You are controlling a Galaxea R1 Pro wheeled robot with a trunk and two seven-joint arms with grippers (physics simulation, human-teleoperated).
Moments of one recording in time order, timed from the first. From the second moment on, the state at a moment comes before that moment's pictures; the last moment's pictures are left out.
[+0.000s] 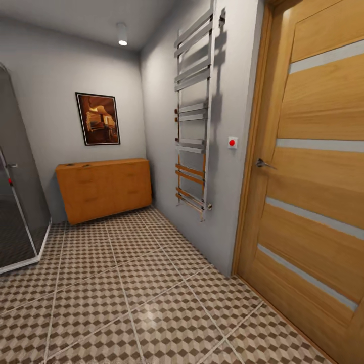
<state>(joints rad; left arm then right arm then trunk) -0.19 -0.07 -0.17 0.00 0.22 -0.12 0.07 -0.17 0.02 -0.39 0.03 0.46 -0.04 -0.13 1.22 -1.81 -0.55</state>
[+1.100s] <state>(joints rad) -0.19 -0.07 -0.17 0.00 0.22 -0.12 0.07 -0.17 0.02 -0.39 0.03 0.46 -0.04 -0.13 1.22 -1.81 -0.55</state>
